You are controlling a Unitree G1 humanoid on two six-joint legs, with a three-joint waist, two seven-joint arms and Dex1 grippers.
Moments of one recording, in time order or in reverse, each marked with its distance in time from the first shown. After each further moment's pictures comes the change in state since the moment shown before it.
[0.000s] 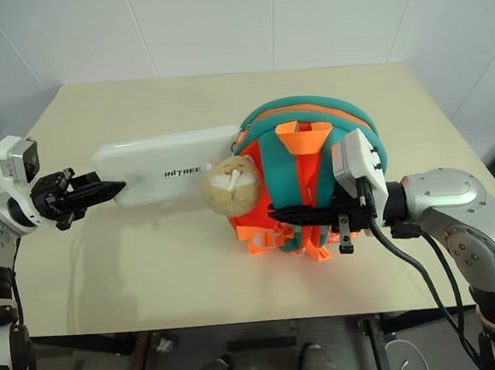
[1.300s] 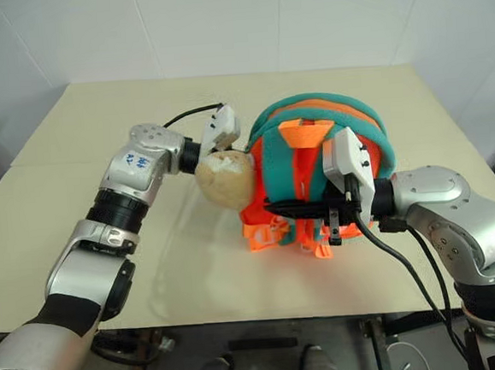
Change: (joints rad) left arm -0.435 -0.437 -0.453 0.068 0.490 -0.041 0.216; right arm -0.035 0.056 0.046 0.041 -0.090 -0.033 0.001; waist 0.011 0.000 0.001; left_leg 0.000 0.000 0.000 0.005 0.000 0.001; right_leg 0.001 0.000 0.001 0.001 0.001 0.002
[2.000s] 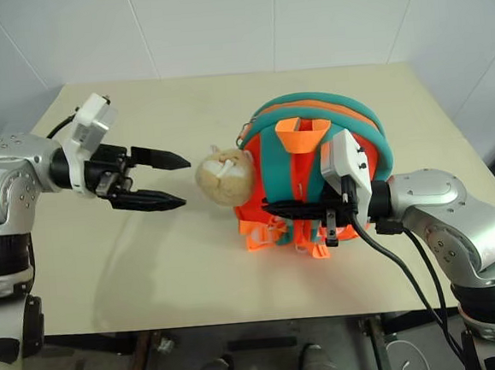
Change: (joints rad) left arm 0.306 0.360 0.265 -0.625 -0.338 0.453 -0.086; right arm 0.006 0.018 0.004 0.003 -0.005 -0.002 -0.013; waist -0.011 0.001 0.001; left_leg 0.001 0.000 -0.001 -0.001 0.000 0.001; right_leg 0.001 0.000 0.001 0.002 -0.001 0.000
